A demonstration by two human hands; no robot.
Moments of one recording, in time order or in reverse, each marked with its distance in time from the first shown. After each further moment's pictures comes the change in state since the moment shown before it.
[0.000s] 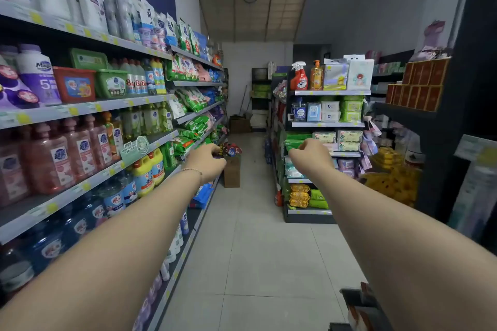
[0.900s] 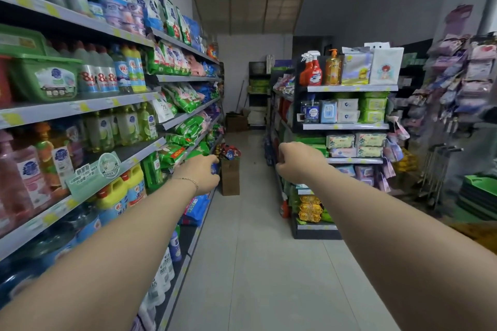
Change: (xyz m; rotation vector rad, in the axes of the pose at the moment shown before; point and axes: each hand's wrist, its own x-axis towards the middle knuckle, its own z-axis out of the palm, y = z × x) left_hand 0.310 -0.101 0.069 0.520 -0.173 0.099; right_hand 0.280 -0.025 0.169 -0.689 -0.146 -0.381
